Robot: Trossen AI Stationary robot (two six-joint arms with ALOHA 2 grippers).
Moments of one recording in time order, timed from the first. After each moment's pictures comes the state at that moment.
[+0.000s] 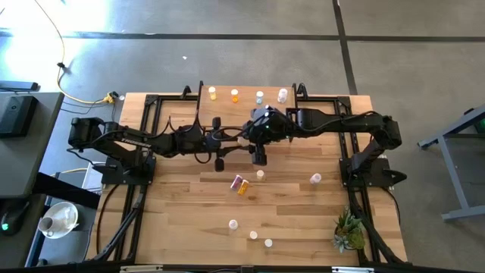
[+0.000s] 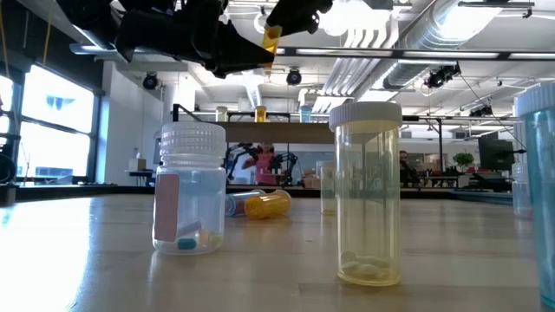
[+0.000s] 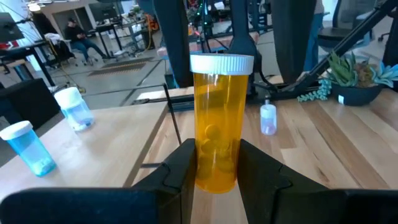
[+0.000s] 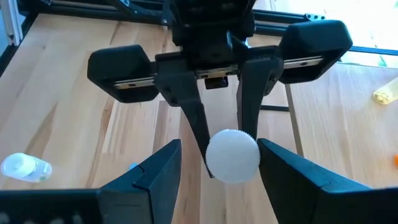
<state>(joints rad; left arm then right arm) 0.20 1.38 0.62 0.63 -0.05 0.19 -0.05 1.67 1.61 -0.63 -0.01 -0.14</state>
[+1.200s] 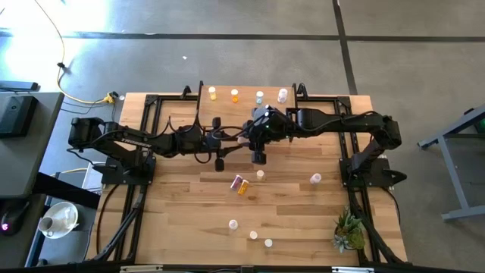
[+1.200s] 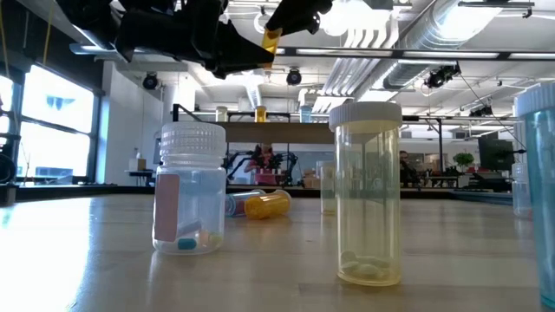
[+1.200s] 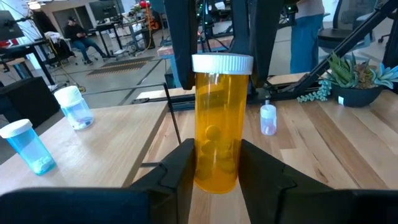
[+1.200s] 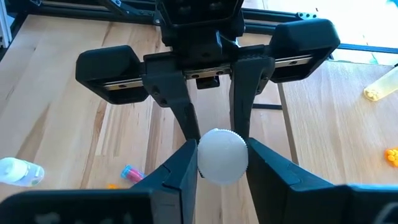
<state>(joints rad) 0.20 1.38 0.62 0.63 -0.05 0.19 -0.05 1.67 1.61 -0.64 0.02 -0.12</state>
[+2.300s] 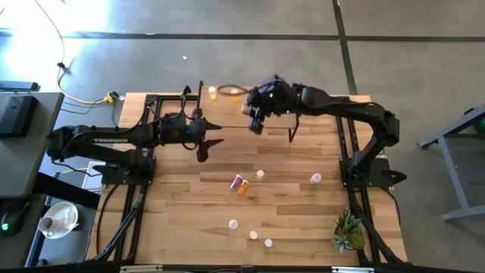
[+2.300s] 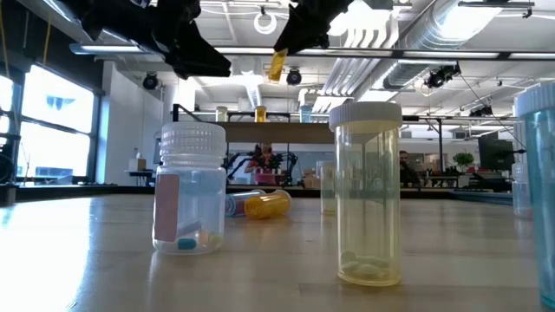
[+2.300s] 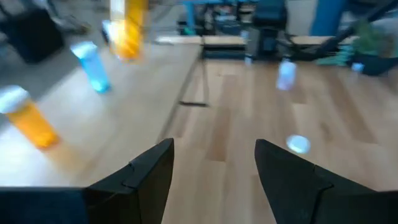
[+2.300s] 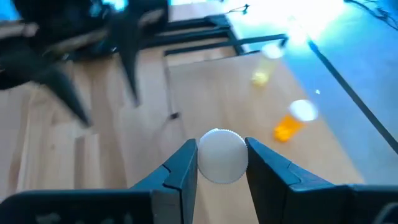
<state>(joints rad) 0.34 1.05 0.62 0.08 0.01 0.10 -0.27 1.67 1.66 -0.61 0.05 -0.05</state>
